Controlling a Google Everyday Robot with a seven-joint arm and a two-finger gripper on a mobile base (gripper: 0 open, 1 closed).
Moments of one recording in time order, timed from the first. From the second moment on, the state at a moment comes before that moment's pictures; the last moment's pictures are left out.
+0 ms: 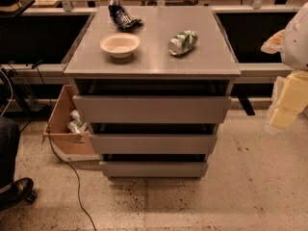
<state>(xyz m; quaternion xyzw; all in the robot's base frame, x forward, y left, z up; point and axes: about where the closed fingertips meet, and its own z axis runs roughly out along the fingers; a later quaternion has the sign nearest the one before) 0.438 -0.216 0.977 -0.60 0.78 -0.04 0.16</state>
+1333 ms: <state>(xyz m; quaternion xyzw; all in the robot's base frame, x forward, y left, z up) 0.495 -0.191 0.849 -0.61 0.77 -0.02 0.20</state>
